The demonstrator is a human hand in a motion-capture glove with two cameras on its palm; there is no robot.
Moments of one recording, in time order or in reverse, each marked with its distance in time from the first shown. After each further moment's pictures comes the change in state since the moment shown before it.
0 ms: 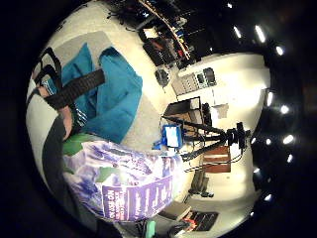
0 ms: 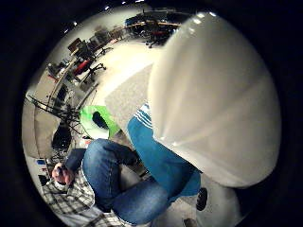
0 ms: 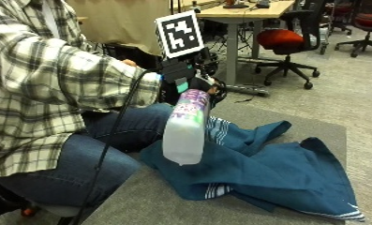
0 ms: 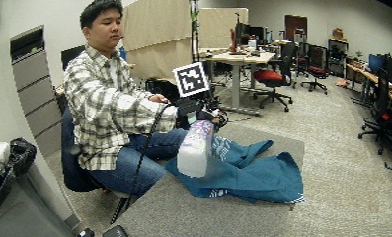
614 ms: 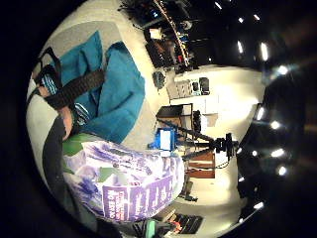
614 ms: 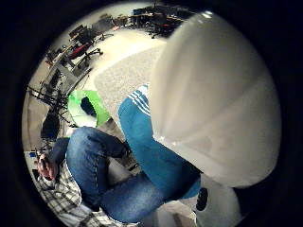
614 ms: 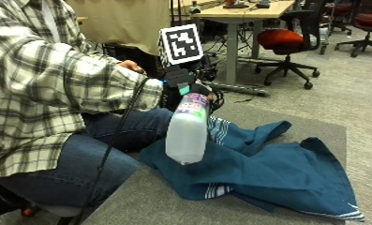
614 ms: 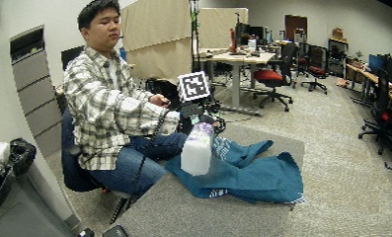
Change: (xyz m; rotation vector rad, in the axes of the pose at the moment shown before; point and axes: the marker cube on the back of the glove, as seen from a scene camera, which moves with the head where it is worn) arm -0.032 -0.001 0.015 -0.042 0.113 -0.104
